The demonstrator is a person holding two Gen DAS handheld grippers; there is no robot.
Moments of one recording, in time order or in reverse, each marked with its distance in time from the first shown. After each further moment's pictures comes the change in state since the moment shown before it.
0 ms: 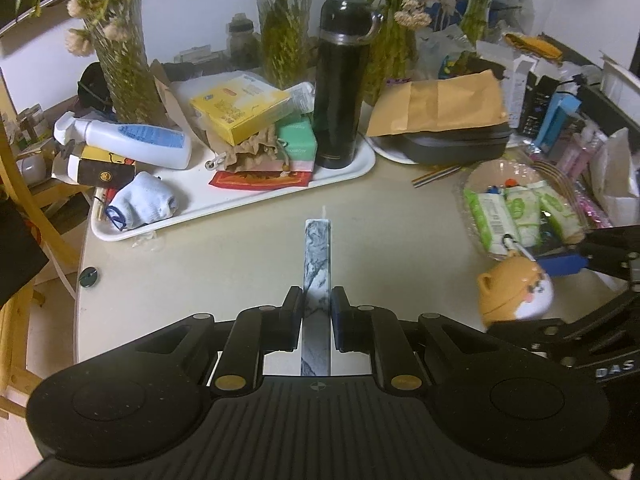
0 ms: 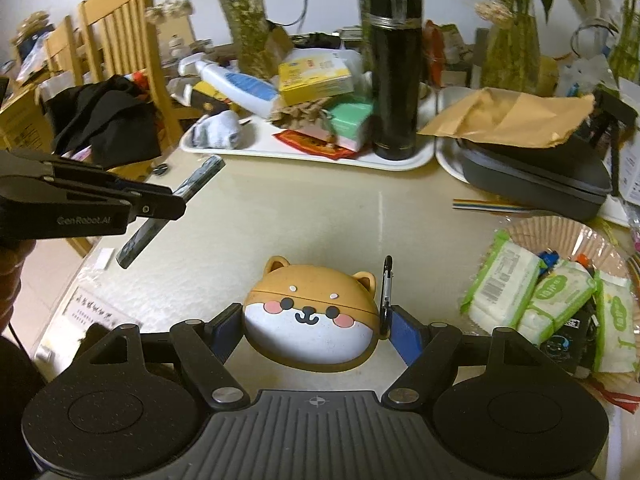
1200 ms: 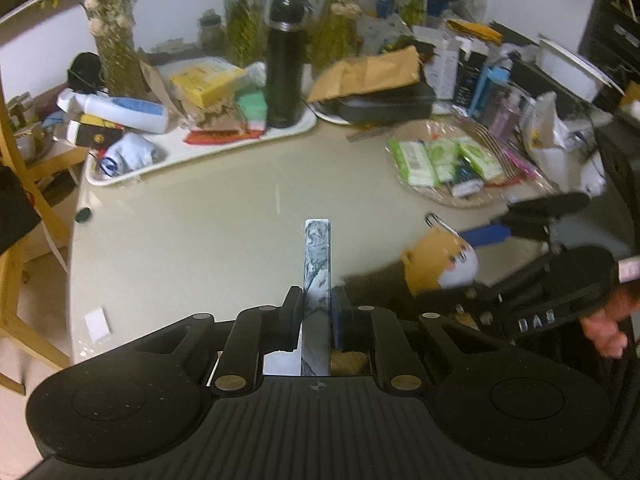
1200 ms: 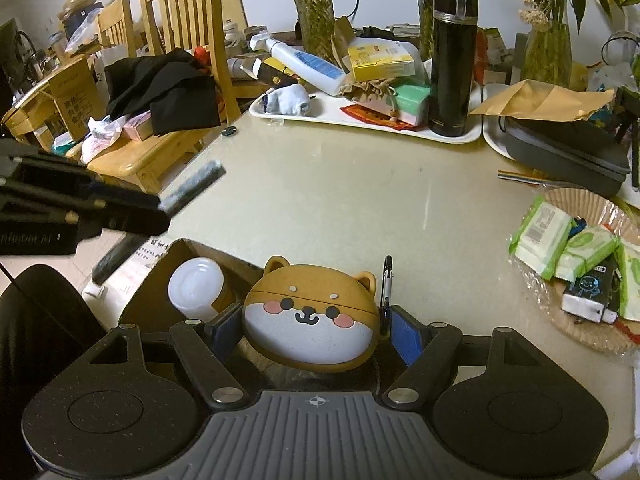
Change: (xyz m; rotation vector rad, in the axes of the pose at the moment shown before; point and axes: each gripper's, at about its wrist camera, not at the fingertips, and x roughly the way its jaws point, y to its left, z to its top) left arm -0.081 -0.029 -0.080 0.035 0.023 -0.106; right arm -0.042 0.048 -0.062 -0.060 0.012 0.077
